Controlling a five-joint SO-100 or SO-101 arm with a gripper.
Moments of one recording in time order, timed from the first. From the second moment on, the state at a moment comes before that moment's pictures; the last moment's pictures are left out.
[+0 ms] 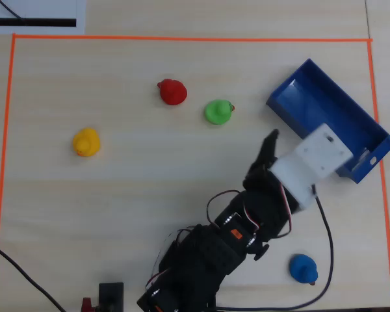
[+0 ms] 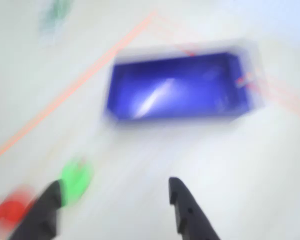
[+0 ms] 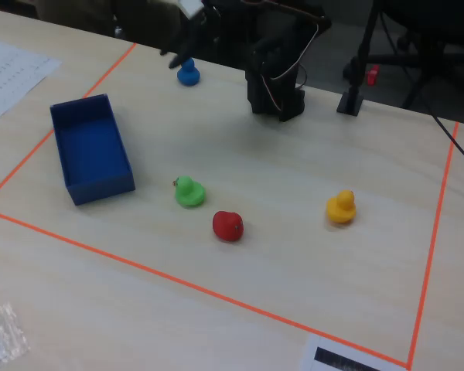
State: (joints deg) arm 50.1 157.5 126.3 52.1 -79.6
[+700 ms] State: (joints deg) arm 92.4 143.5 157.7 -12.6 -87.8
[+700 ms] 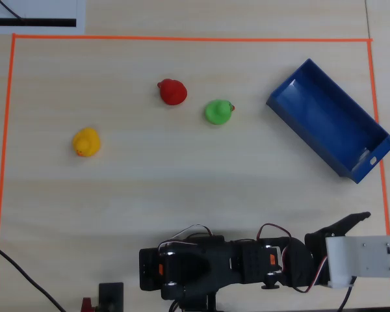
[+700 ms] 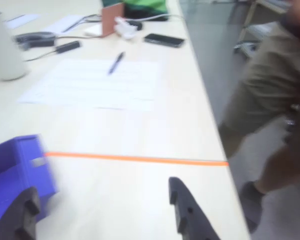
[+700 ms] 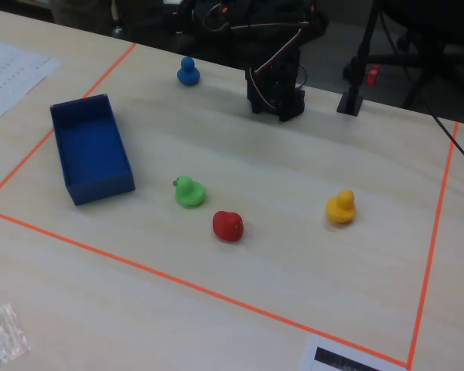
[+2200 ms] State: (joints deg) arm 107.4 112.9 173.1 -41.9 -99.8
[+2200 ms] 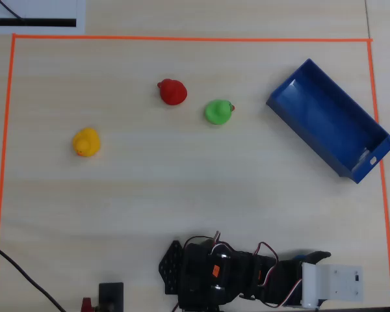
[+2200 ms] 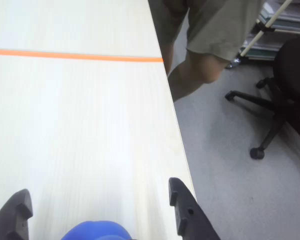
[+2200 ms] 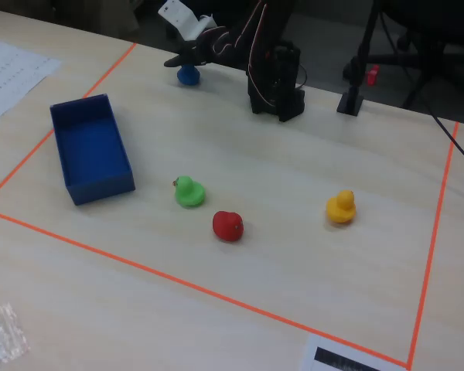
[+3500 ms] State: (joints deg) arm 93.5 110.0 165.5 -33.0 -88.8
